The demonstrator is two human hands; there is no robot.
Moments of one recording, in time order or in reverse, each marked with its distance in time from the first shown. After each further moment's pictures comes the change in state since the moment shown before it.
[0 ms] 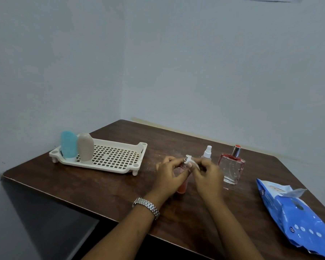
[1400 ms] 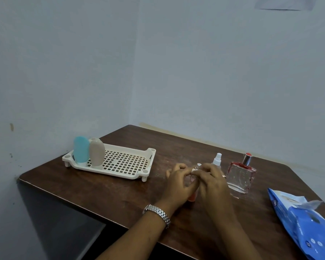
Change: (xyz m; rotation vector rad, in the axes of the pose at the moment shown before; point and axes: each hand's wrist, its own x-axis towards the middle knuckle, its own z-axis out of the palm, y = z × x) left_hand -0.009 0.015 -0.008 0.065 -0.089 -0.015; right_hand -0.010 -0.002 0.000 -0.369 -0.011 -0.485
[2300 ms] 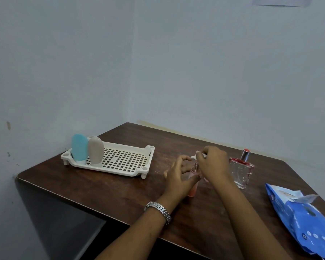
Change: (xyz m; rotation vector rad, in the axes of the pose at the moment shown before) left_hand 0.004 -0.009 0.010 -0.273 0.061 -0.105; right_hand 0.066 -0.015 -0.009 -0.107 -0.252 0.458
